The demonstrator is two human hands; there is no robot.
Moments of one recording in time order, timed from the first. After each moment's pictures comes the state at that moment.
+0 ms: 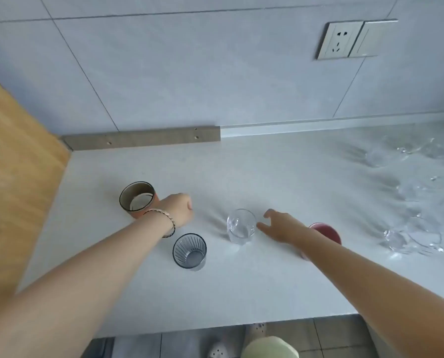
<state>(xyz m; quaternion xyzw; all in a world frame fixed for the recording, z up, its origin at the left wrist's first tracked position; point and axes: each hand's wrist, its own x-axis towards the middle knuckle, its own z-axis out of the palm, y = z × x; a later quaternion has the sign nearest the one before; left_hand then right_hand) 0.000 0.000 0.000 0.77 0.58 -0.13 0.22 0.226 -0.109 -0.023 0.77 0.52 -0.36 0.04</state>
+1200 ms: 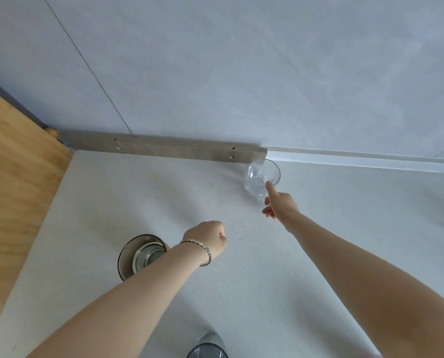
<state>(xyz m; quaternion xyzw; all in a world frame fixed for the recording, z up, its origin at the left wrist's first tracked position) 0.031 0.131 -0.073 0.71 0.59 -0.16 0.34 0.217 0.157 -0.095 0.79 0.31 -0.49 -0.21</state>
